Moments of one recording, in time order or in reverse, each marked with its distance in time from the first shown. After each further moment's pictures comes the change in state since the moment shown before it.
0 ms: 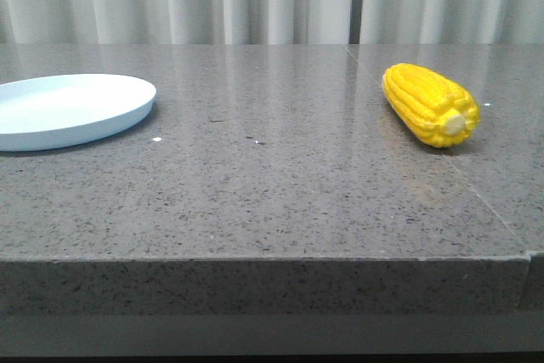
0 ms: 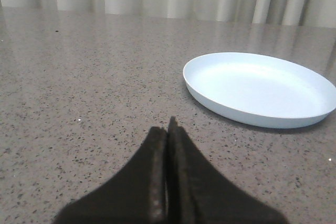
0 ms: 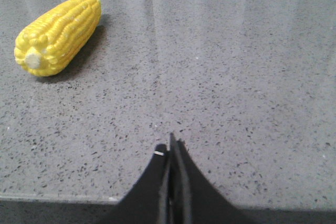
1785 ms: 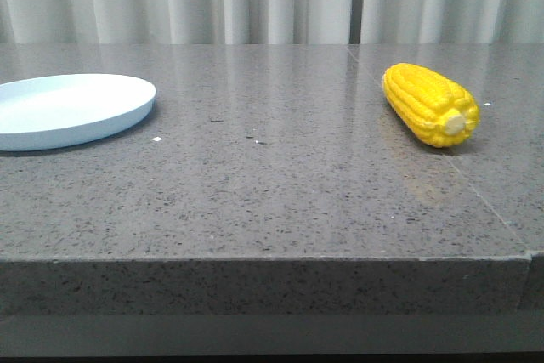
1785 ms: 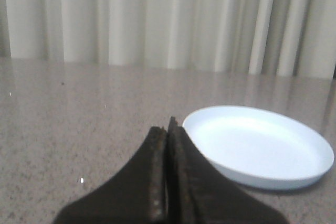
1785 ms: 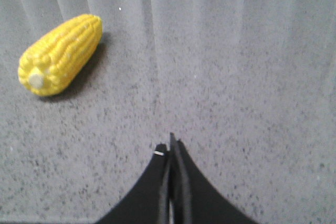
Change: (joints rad) left arm 0.000 0.000 0.000 0.000 -0.194 0.000; right arm 0.000 0.000 -0.019 0.000 -0.042 0.000
